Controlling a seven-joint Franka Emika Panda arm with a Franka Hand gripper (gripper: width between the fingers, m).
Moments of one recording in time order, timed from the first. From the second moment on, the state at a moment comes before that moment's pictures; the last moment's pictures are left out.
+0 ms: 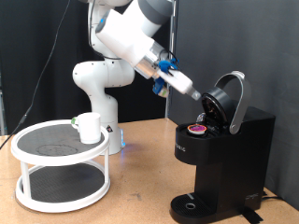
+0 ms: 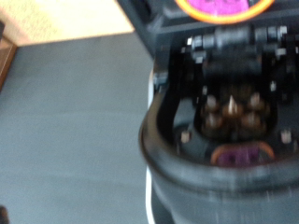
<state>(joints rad) 0.01 -0.21 -0.09 -2.28 1.09 2.09 1.95</state>
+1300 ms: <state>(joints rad) 0.03 -0.28 -0.10 -2.15 1.19 1.91 2.05</state>
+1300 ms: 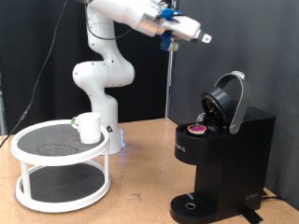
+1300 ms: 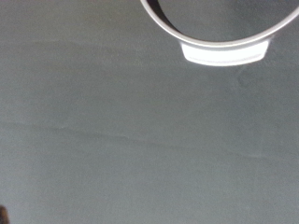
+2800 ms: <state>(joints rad) 0.07 -0.11 0.20 -1.94 0.95 2.11 2.35</state>
